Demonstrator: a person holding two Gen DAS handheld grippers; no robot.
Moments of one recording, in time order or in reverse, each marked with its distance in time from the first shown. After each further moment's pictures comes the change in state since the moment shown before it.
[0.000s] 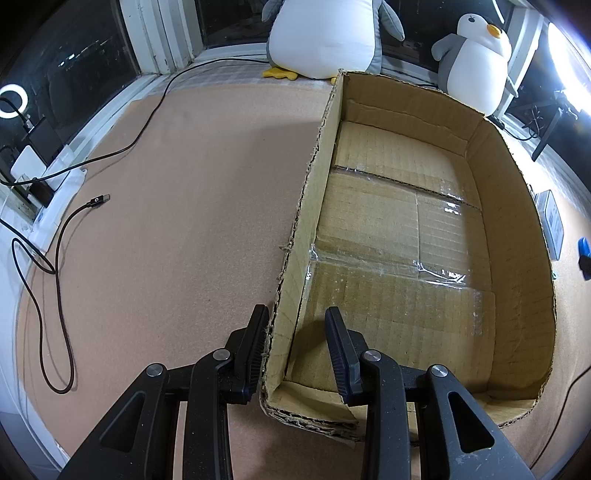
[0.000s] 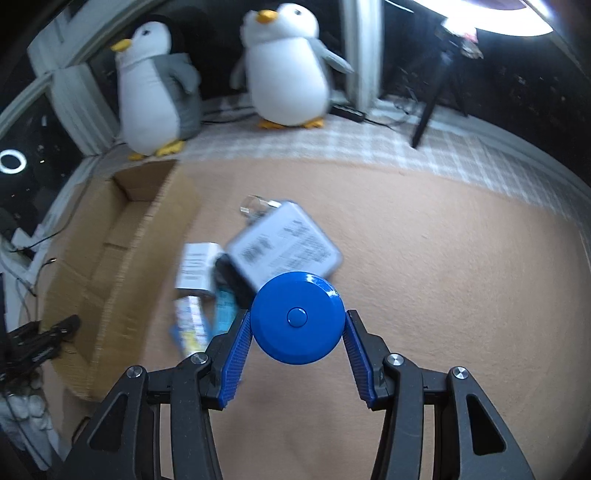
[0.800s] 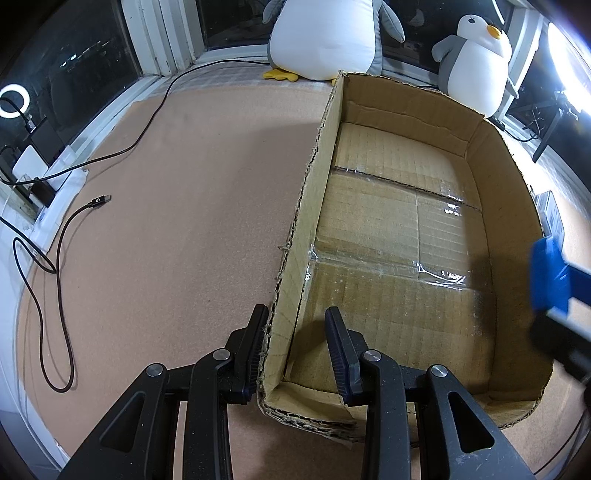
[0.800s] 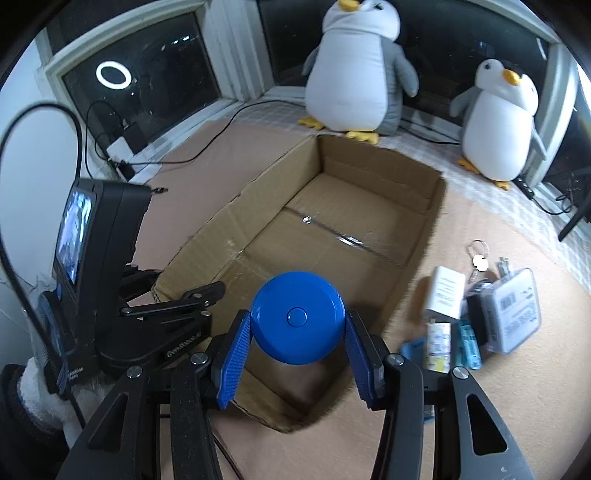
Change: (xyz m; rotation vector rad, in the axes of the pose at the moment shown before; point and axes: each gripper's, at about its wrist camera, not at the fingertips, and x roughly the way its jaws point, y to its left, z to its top) left arm -0.001 0.002 -0.001 -0.002 -0.005 0.001; right arm 0.011 0.178 -0.019 -0.338 0.023 0.203
